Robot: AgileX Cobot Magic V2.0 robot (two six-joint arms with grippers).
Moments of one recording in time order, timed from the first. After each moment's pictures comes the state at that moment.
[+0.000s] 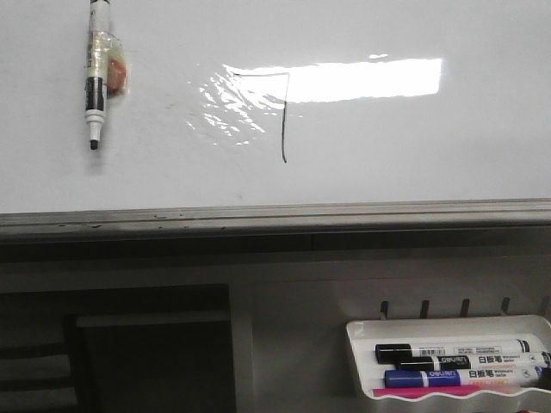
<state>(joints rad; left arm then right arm) 0.07 0.00 0.00 -0.05 0.04 0.06 0.05 0.01 -0.23 1.05 0.37 -1.02</state>
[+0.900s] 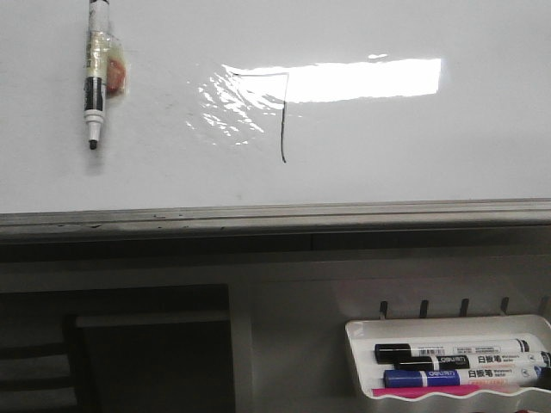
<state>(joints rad) 0.07 0.00 0.00 -0.05 0.04 0.06 0.05 0.01 -0.23 1.05 0.33 -1.03</state>
